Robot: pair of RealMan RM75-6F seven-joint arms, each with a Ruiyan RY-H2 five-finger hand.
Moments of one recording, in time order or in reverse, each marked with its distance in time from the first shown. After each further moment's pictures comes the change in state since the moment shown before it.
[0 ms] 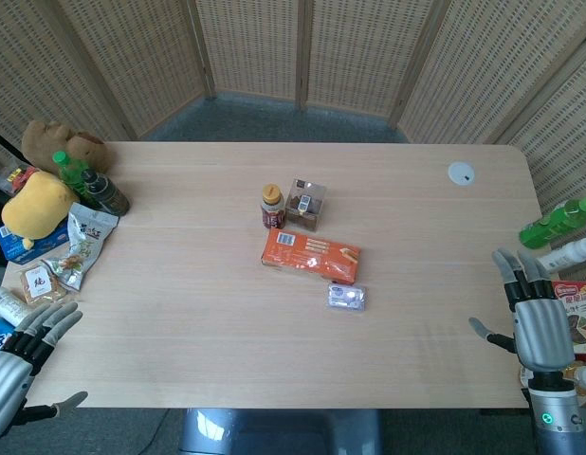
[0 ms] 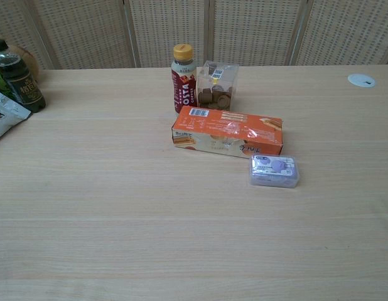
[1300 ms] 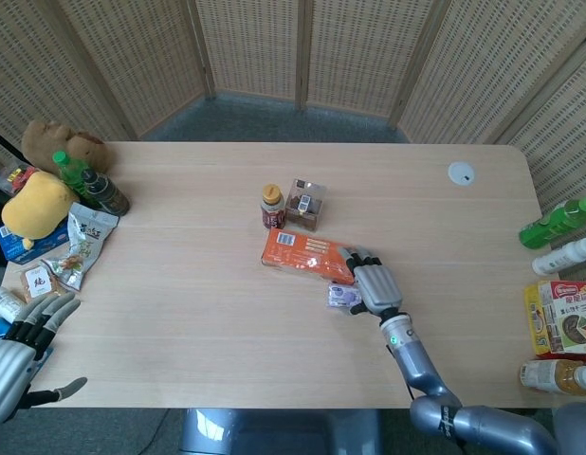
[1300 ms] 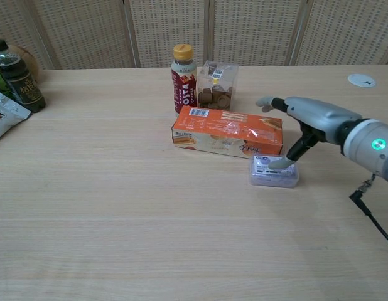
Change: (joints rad) left arm -0.021 -0.035 -0.042 0.002 -0.106 -0.066 0.049; right arm 0.467 -0.513 0.158 0.260 0.483 -0.659 -0.243
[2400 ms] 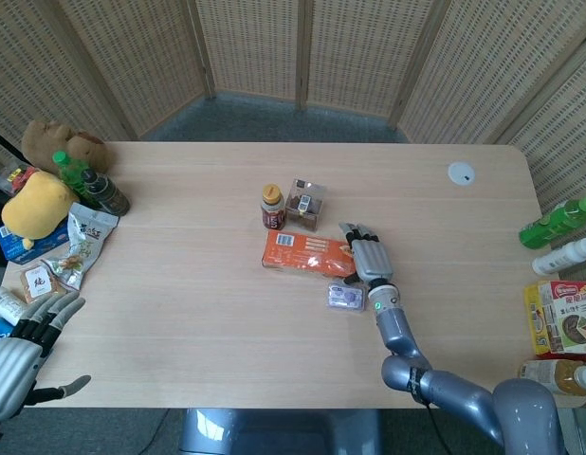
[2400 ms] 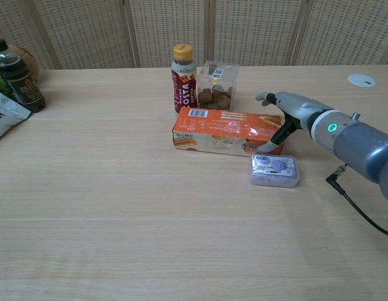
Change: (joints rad) left arm -0.008 -0.017 -0.006 -0.002 -0.018 -0.025 0.024; right arm 0.166 -0.191 0.071 0.412 0.145 -0.096 0.087
